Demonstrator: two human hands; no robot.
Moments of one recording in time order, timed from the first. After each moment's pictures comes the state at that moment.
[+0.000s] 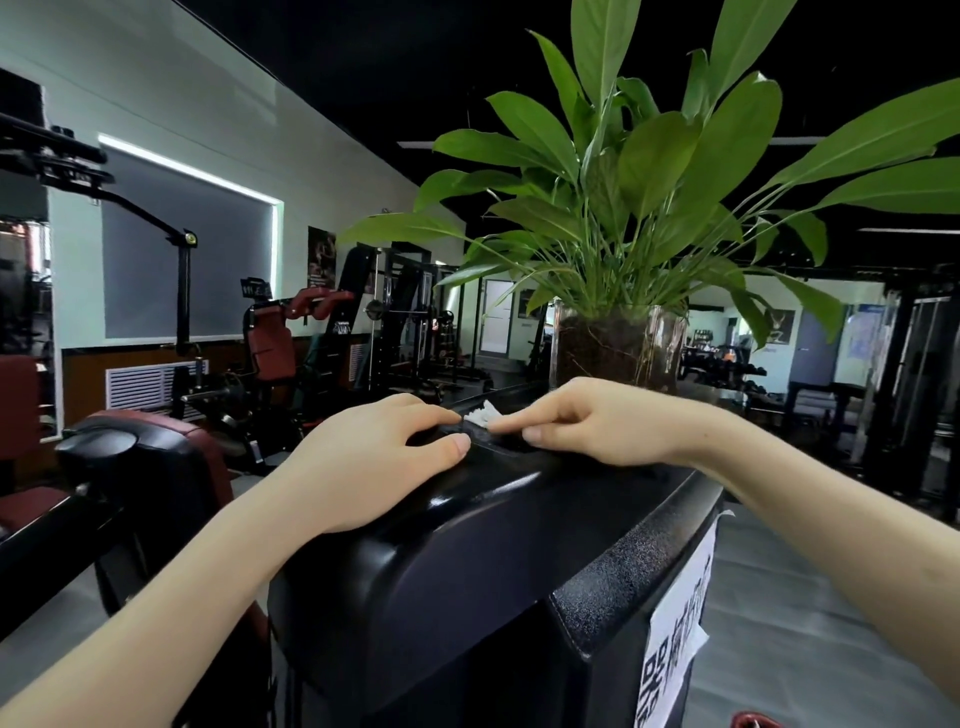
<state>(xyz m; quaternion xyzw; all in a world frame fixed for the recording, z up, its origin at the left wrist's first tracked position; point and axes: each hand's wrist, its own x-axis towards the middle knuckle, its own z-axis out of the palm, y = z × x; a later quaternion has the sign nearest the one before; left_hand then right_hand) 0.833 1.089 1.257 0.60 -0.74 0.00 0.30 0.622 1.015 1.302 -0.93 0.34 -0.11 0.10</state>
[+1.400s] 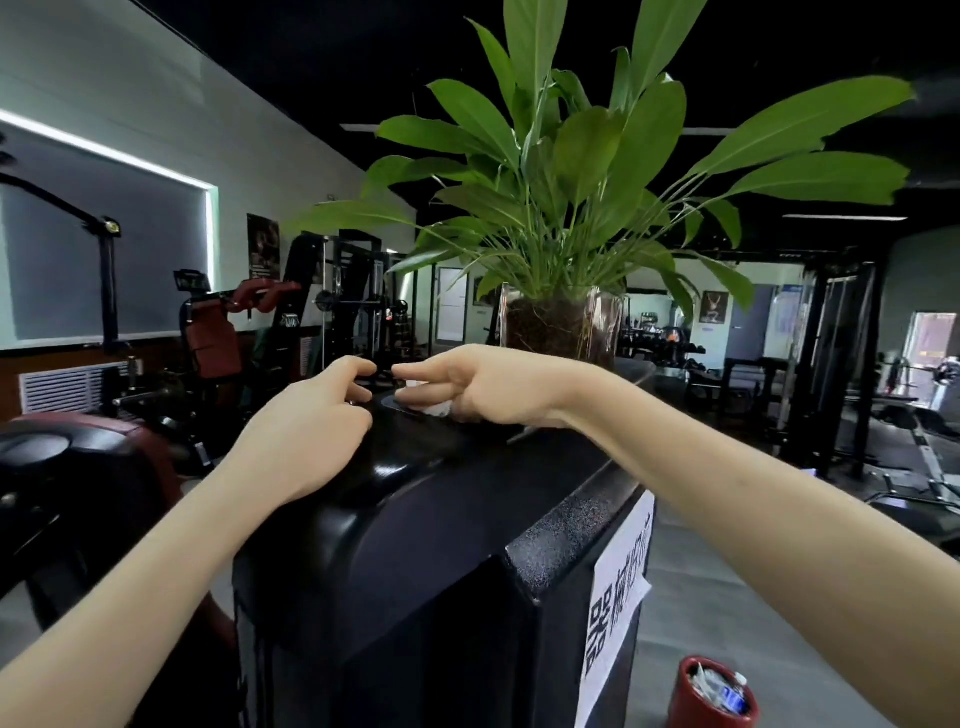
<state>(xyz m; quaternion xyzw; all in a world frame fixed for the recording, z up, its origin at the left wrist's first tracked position) 0.840 1.074 1.251 0.63 -0.65 -0.07 0.42 0.665 1.030 1.298 -0.89 0.35 -0.14 0.26</state>
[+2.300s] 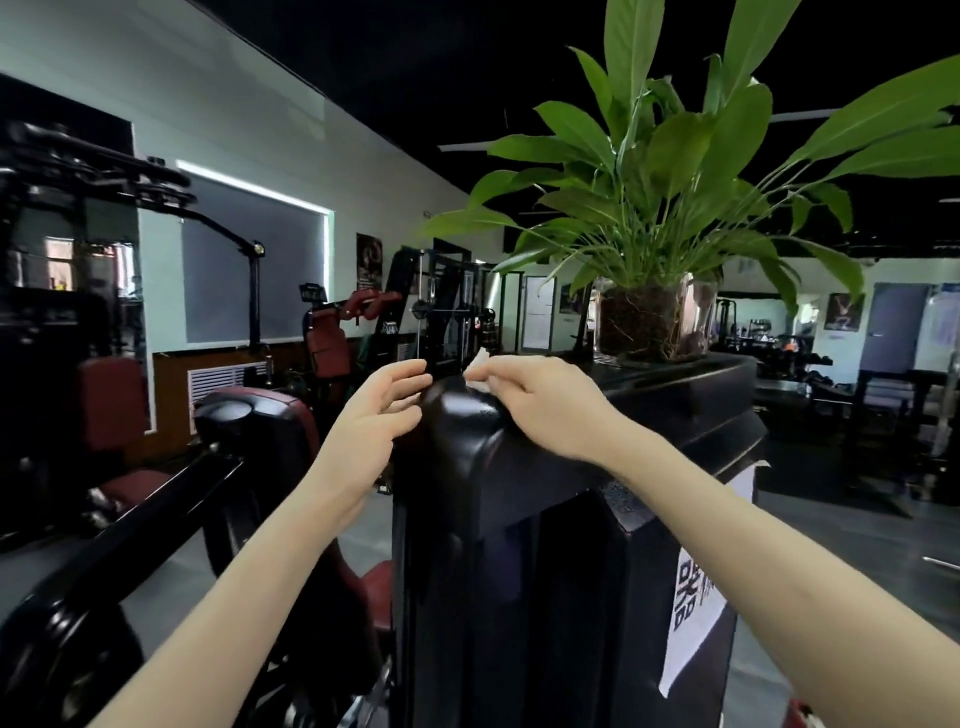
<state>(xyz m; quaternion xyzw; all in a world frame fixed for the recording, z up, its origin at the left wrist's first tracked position) 0.872 1.146 1.200 0.44 -0.59 -0.23 0.64 0.699 1.105 1.252 -0.88 0.35 -0.33 -0.02</state>
